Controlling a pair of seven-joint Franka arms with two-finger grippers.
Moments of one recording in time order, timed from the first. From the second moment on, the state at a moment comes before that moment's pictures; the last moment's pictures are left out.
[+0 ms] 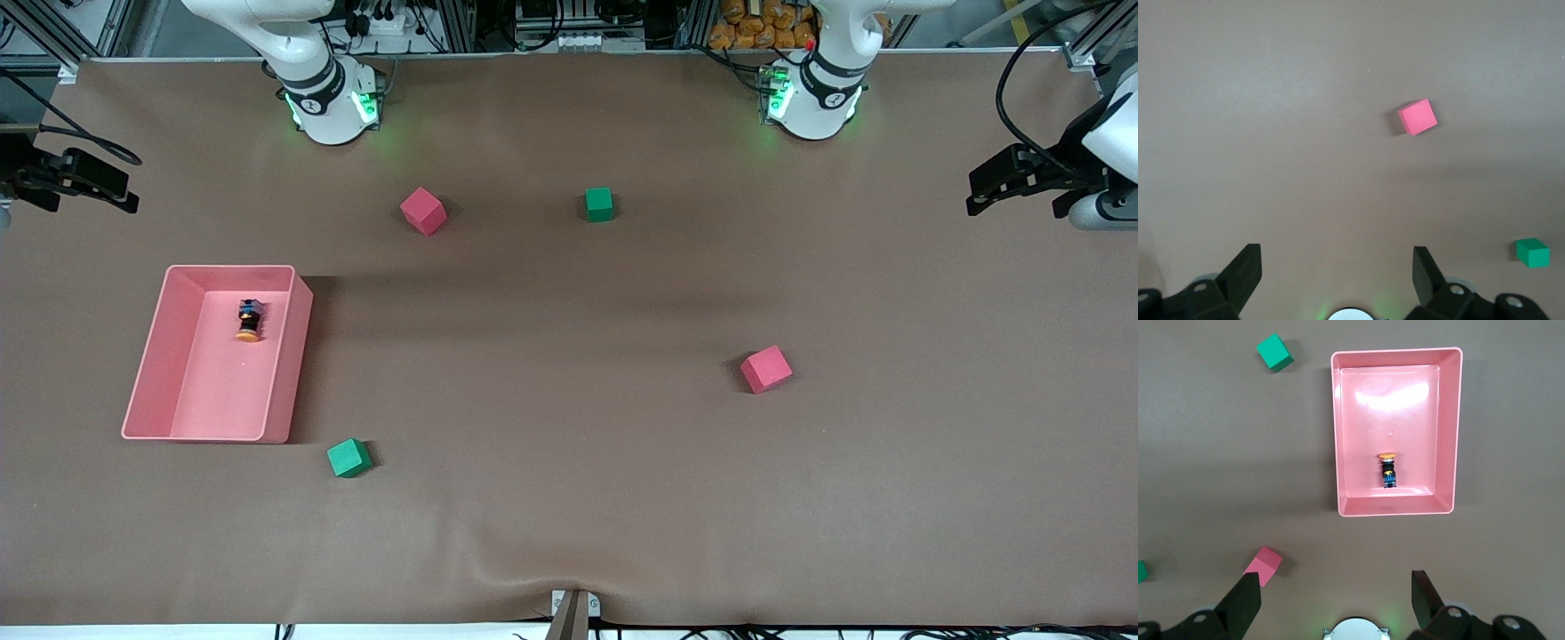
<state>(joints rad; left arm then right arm) -0.07 0.01 -0.01 -1.47 0.01 1.43 -0.04 0.00 -0.01 -0.04 -1.50 0.01 1.38 0.01</state>
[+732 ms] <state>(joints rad) -0.07 0.01 -0.01 -1.47 0.01 1.43 -0.04 0.00 -0.01 -0.04 -1.51 0.01 1.37 0.01</state>
